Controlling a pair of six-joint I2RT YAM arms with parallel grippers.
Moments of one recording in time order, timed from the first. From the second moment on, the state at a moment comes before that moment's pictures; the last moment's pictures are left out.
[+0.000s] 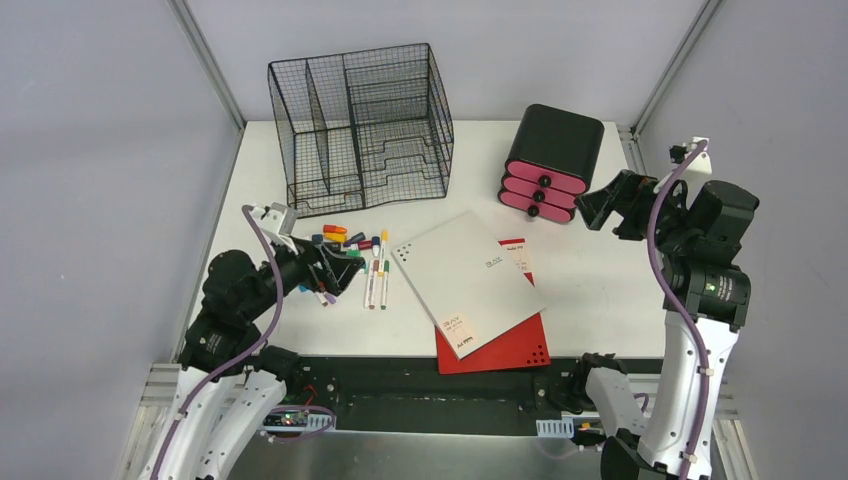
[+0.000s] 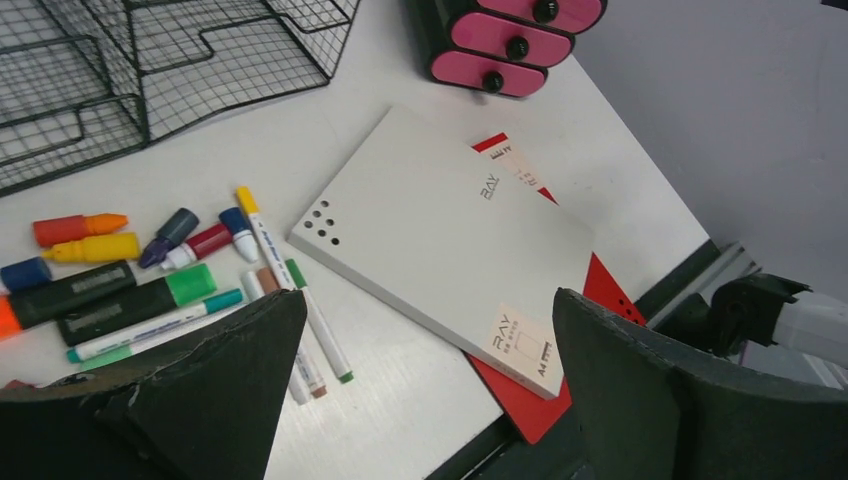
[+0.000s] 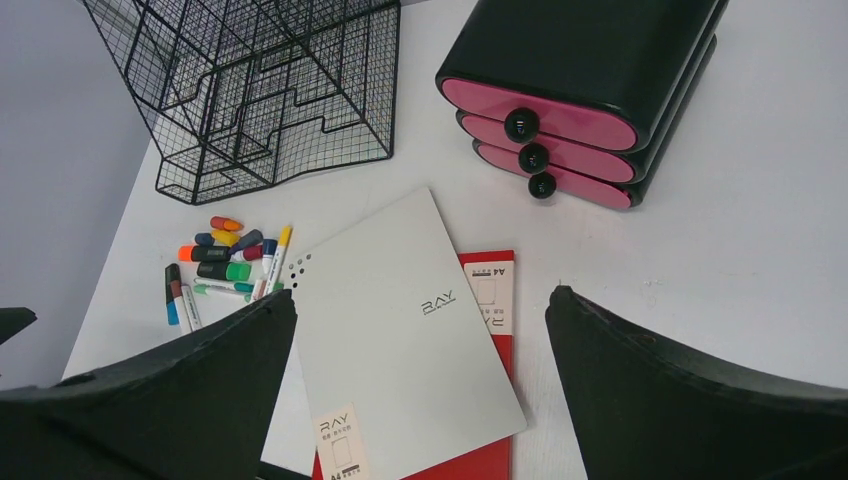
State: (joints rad) left arm -0.31 0.42 0.75 -0.51 0.34 -0.40; right arm -0.22 0.84 1.30 -0.85 -0.52 0.20
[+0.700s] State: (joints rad) left arm -0.31 0.49 0.54 -0.20 0.58 -0.61; right arm -0.28 0.85 1.04 -0.85 -1.01 -0.26
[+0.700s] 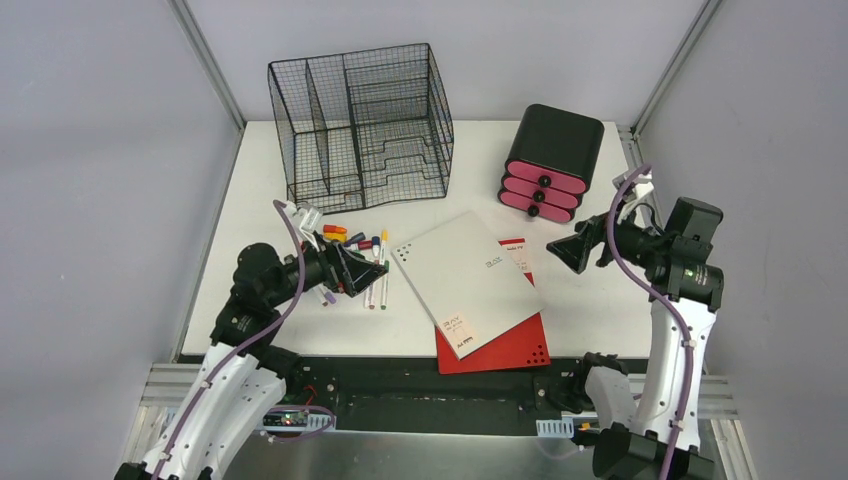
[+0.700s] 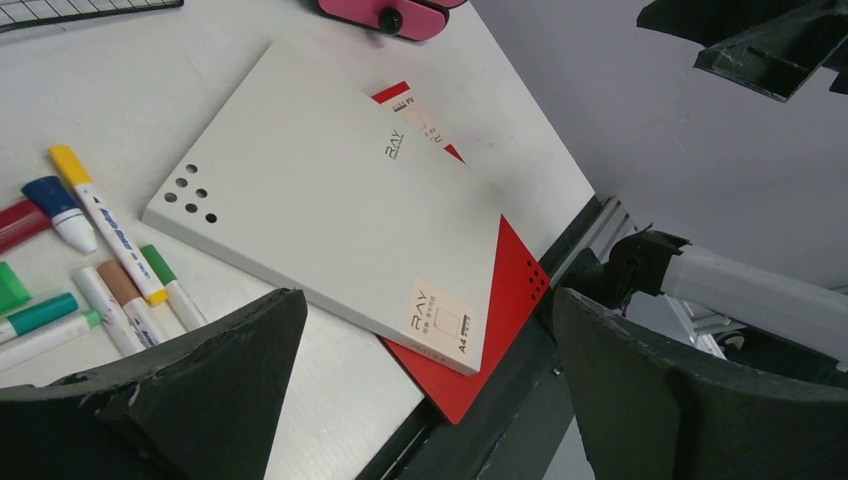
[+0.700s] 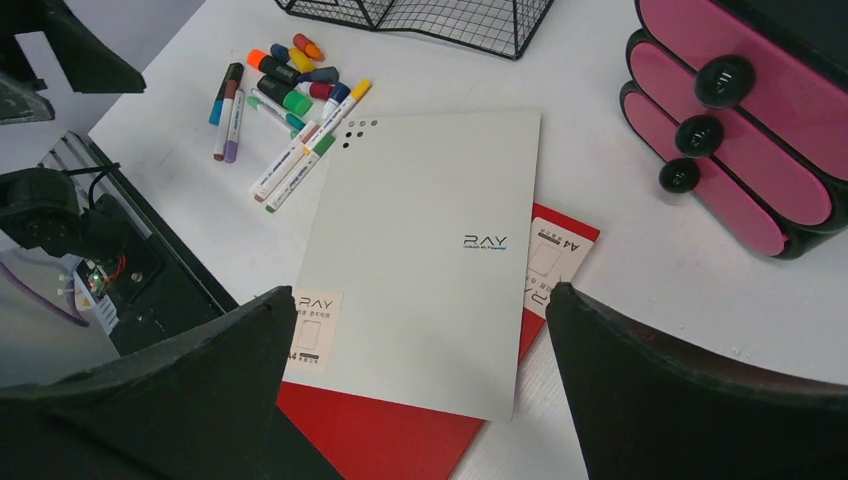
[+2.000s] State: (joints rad) left arm -0.31 0.64 0.46 -0.13 0.54 -0.73; right arm -0.39 0.84 0.88 -0.91 -1.12 -0.53
